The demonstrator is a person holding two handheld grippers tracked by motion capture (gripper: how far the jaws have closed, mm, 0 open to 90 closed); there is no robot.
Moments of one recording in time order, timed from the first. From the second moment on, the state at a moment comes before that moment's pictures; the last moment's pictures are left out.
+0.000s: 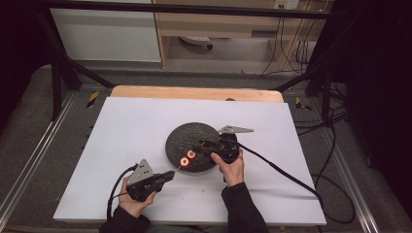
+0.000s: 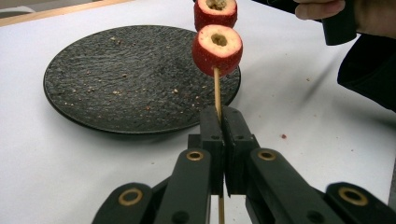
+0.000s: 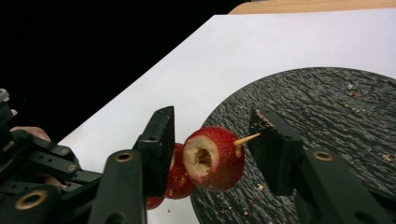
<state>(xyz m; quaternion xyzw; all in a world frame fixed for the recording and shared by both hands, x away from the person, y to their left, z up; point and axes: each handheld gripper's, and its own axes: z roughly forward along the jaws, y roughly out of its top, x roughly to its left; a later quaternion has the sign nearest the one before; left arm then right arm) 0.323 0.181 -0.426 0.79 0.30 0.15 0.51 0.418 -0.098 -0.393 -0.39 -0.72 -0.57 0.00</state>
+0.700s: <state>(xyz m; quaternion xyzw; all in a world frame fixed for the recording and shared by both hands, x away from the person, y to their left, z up) 0.321 0.180 -0.426 0.79 0.30 0.15 0.51 0.419 -0.104 -0.394 -0.41 -0.71 -0.57 0.04</state>
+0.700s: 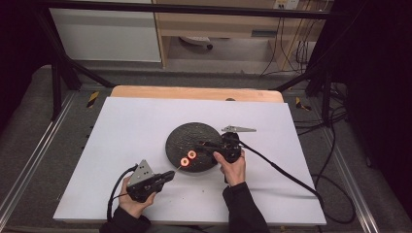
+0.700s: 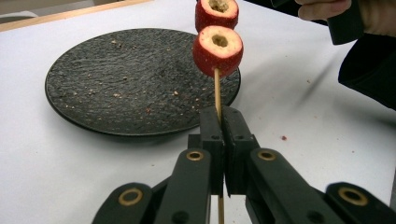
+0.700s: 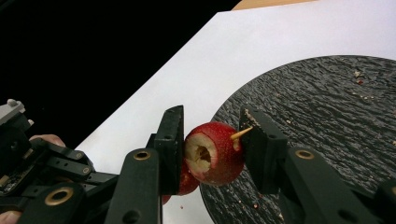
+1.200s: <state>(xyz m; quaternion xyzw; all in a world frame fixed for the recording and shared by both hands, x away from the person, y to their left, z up) 0.320 0.182 -0.425 0.79 0.30 0.16 0.51 0.431 -0.118 -0.378 -0.42 -0.70 -0.58 0.01</state>
